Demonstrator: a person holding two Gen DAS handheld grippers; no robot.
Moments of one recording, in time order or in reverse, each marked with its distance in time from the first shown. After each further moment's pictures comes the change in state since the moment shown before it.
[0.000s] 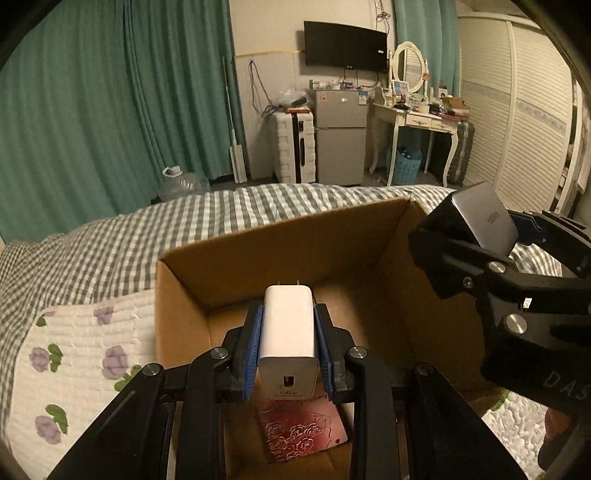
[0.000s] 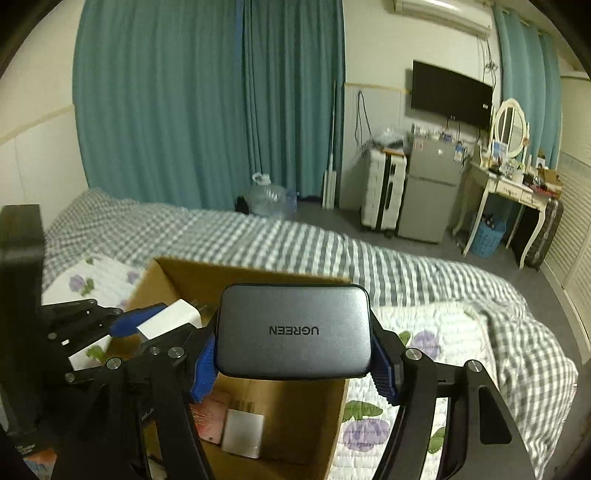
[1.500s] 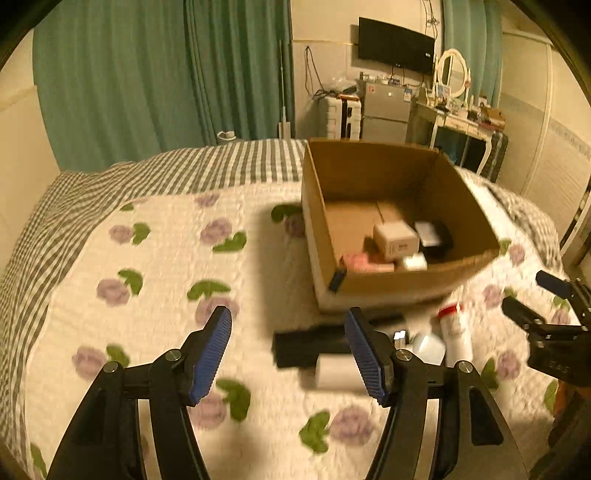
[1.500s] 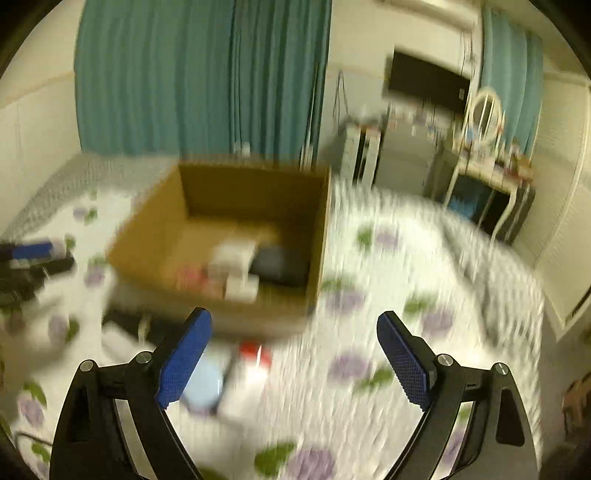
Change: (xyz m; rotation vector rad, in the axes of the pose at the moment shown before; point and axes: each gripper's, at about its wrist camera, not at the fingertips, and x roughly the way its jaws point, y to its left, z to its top) left arm -0.120 0.074 -0.127 -0.135 0.070 0.098; right arm -0.078 0.021 -0.138 0.005 0.140 -0.113
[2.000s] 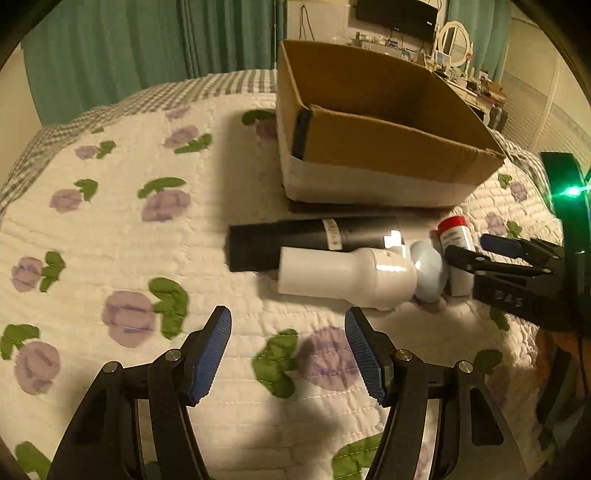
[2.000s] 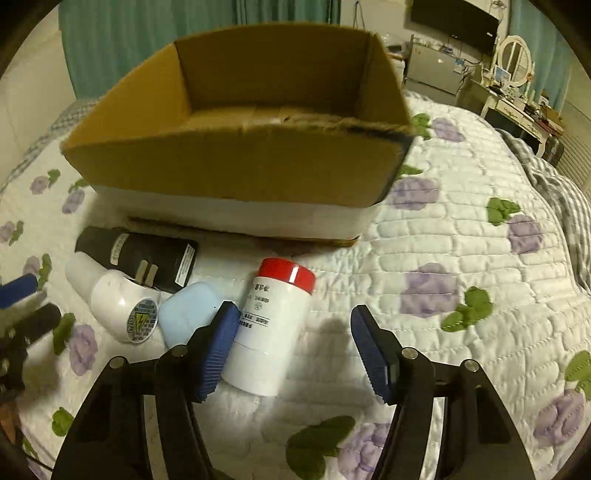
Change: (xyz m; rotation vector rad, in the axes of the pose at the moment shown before) left arm 0.041 -0.026 -0.070 -0.023 0.160 -0.057; right arm 0.082 0.020 -0.027 -0.029 0.224 0.049
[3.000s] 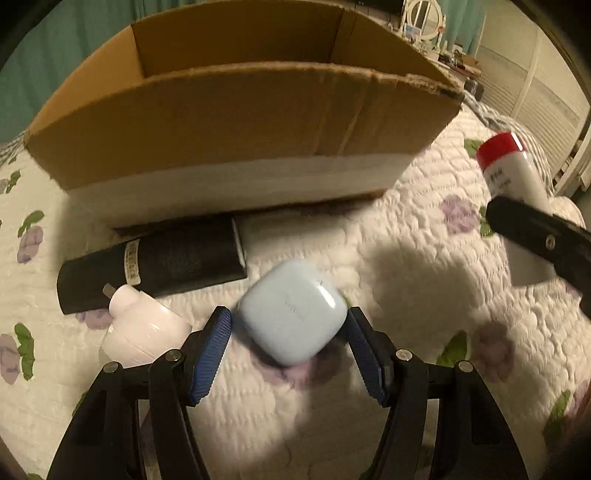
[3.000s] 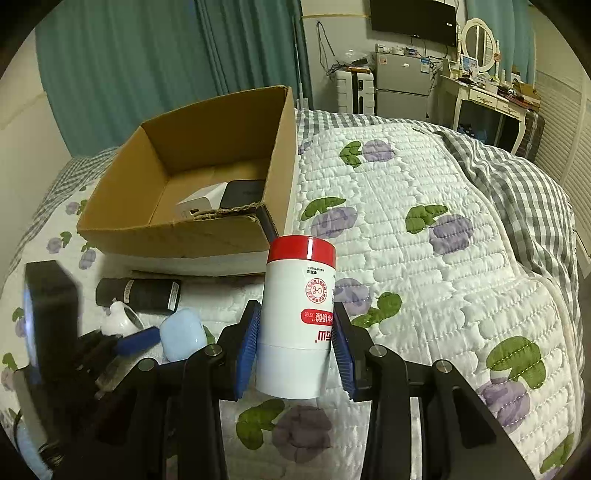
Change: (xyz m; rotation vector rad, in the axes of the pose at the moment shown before) left arm 0.059 -0.109 0.030 0.077 0.065 -0.085; right arm -0.064 -0.065 -0.008 0.169 -0.127 0.065
